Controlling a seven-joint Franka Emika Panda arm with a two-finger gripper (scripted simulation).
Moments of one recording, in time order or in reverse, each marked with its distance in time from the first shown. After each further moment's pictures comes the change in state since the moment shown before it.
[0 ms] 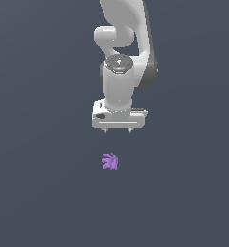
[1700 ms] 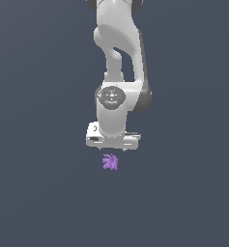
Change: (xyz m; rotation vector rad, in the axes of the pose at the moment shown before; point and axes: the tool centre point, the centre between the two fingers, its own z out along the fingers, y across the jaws) arm 0.054 0.024 0.057 -0.019 -0.009 0.066
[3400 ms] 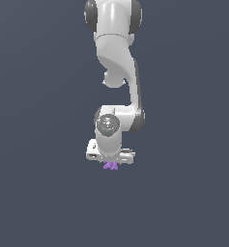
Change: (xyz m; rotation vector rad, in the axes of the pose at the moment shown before) arm 0.025 0.008 0.082 0.006 0.003 0.033
